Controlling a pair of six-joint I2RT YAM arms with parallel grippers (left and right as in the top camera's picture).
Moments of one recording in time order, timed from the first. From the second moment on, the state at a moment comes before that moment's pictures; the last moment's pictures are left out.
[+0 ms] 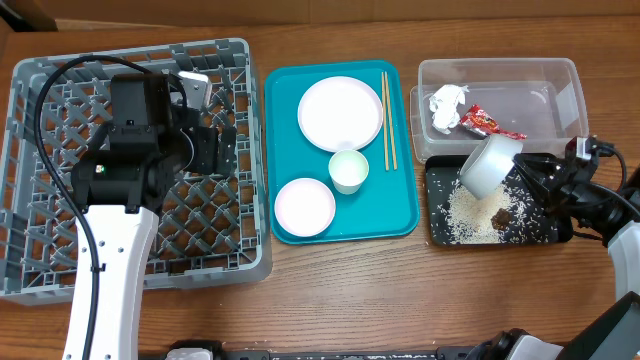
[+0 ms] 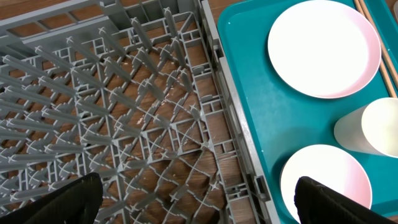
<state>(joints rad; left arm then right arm) -0.02 1.33 1.40 -0.97 0.03 0.14 -0.62 1.43 0.81 -0.43 -1.56 0.50</state>
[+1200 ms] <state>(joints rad) -0.02 1.33 1.40 -0.97 0.03 0.14 -0.02 1.23 0.83 -0.36 -1.13 0.62</state>
